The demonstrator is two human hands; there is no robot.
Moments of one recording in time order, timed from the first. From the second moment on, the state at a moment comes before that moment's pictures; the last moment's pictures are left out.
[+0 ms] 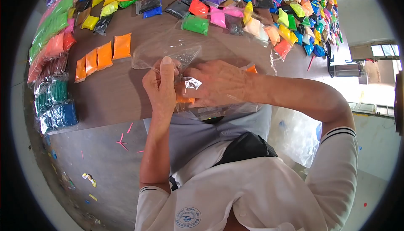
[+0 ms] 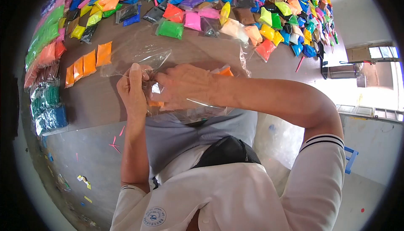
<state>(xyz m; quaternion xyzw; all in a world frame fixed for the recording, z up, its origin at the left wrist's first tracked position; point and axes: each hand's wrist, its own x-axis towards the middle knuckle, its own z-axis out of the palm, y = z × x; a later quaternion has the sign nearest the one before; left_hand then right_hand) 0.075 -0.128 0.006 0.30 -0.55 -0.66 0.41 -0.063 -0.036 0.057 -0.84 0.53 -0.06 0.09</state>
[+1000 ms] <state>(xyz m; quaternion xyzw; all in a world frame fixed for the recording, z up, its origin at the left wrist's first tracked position) 0.073 -0.128 0.003 0.28 -0.54 -0.68 0.42 -0.095 -0.055 0.098 -0.65 0.62 -0.10 0.43</state>
